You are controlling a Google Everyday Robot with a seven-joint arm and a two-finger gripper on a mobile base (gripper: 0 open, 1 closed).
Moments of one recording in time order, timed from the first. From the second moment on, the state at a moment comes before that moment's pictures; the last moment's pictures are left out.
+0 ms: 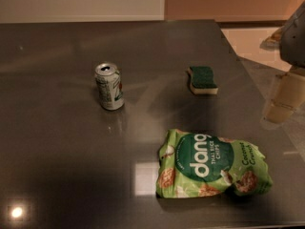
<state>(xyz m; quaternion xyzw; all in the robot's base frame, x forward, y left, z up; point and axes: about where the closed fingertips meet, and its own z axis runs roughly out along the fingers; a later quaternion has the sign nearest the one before) 0.438 -0.217 0.976 -0.60 0.78 -0.03 0.16</state>
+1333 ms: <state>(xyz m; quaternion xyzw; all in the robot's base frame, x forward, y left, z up) 0.536 -0.219 0.927 -0.49 0.86 -0.03 0.15</state>
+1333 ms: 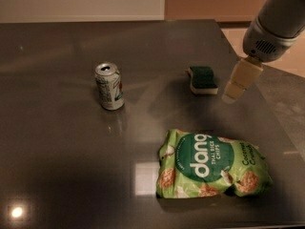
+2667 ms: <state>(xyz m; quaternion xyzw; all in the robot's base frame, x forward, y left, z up) 0.624 -0.217 0.850 -0.41 0.90 0.02 0.17</state>
